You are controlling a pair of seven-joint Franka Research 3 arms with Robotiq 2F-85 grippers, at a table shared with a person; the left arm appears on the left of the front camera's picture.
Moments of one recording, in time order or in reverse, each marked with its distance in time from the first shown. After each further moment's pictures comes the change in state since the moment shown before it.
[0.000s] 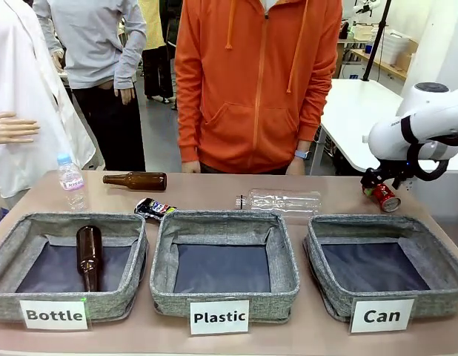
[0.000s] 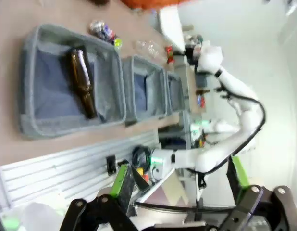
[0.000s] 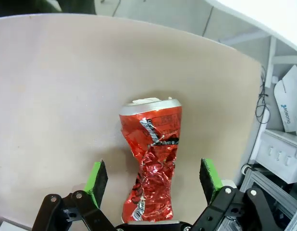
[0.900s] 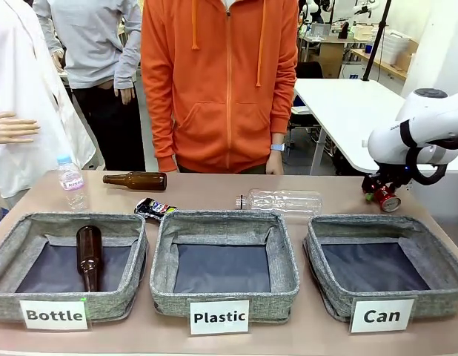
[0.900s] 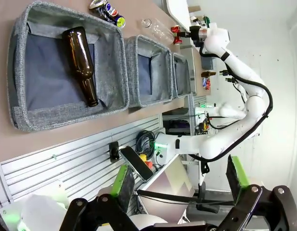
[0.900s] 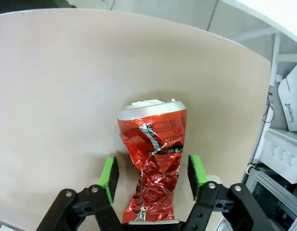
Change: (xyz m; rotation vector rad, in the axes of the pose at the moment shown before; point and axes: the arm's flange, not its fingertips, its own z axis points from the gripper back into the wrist) left arm 0.006 0.002 -0.018 0.025 0.072 0.004; right arm 0.000 -0.002 -0.012 0.017 0.006 -0.009
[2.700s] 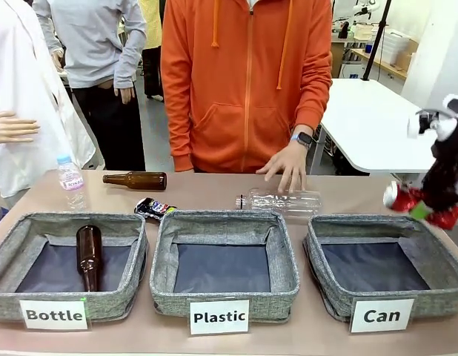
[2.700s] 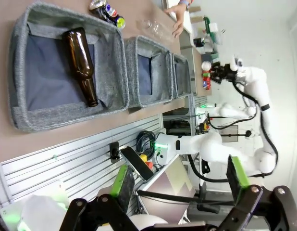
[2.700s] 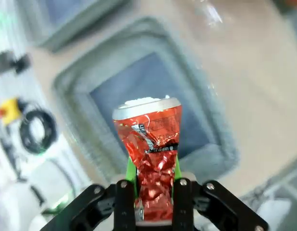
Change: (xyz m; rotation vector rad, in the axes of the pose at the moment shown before) left arm 0.000 -0.001 0.000 0.002 -0.002 -0.004; right arm -0.225 0.084 0.222 0.382 -0.111 0.921
